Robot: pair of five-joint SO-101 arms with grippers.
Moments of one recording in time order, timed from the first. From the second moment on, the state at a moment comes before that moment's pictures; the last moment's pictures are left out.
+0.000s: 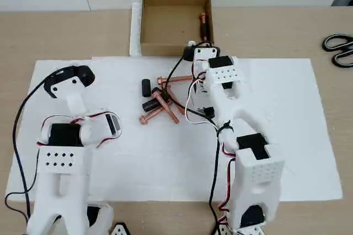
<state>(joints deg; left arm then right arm) -2.6 -40.8 43.3 79.1 27.6 -15.2 26.9 -6.8 75.3 -0.7</state>
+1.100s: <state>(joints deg) 11.9 -12.8 17.0 76.0 37.0 -15.6 10.0 -8.4 85.4 -0.7</state>
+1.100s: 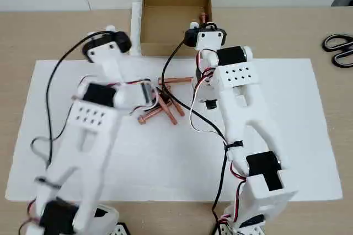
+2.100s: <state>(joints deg) 17.1 14.3 5.1 75.0 55.9 -6.0 10.0 -8.4 85.4 -0.7</state>
